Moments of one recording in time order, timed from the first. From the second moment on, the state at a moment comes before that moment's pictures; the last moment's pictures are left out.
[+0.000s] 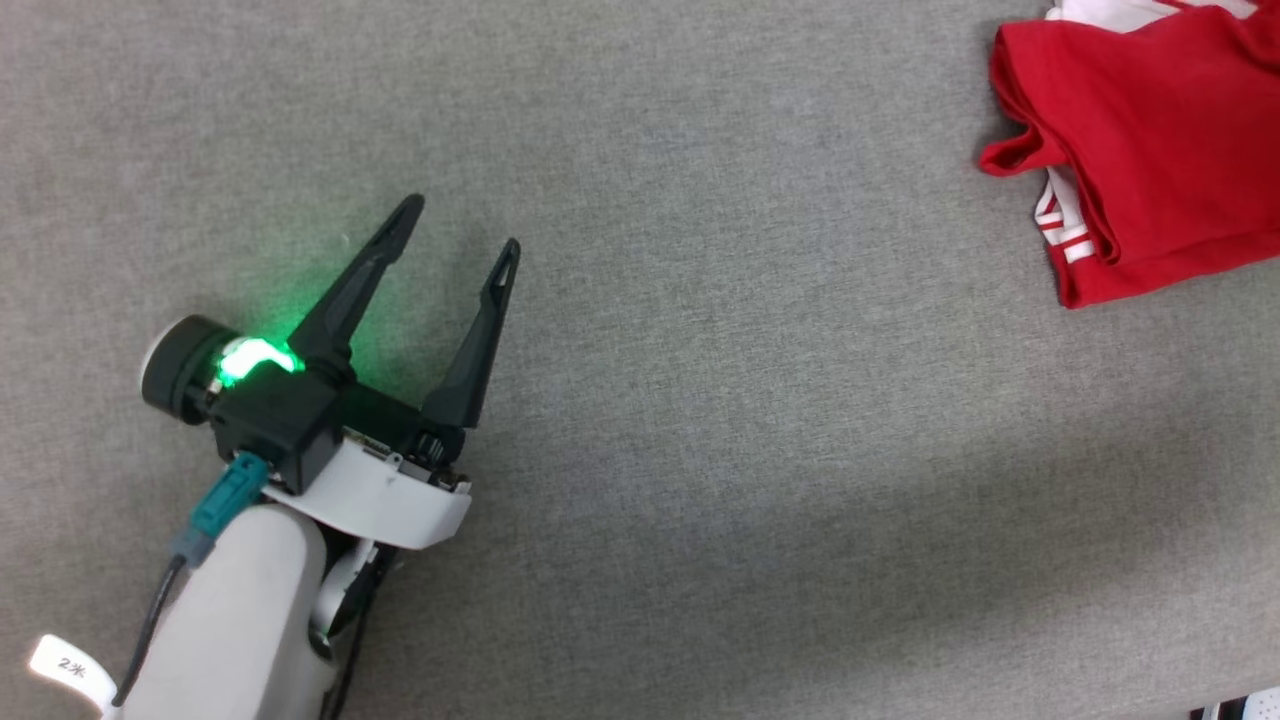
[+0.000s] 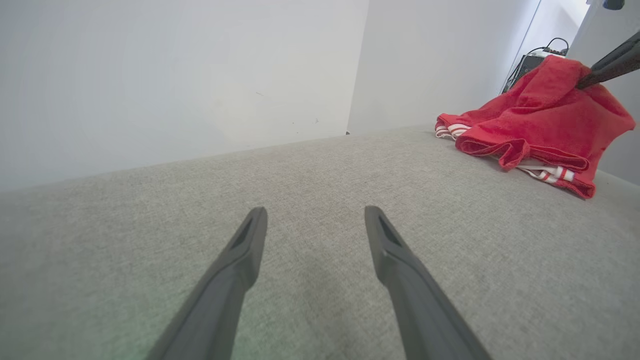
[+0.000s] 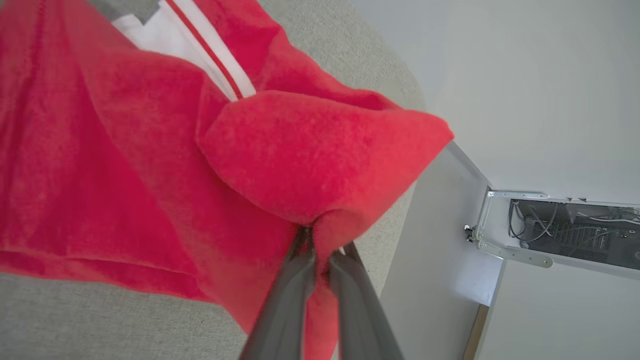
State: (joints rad) left arm -0.44 0.35 -0.30 0.02 -0.25 -0.13 -0.26; right arm -1.19 -1.04 0.90 0.27 0.75 0.13 0.54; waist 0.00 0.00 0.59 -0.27
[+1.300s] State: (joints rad) left arm -0.45 0.30 -0.29 0.03 -0.27 -0.13 -0.27; right arm -1.37 -0.95 1.25 0.51 0.60 0.13 0.69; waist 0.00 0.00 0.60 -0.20
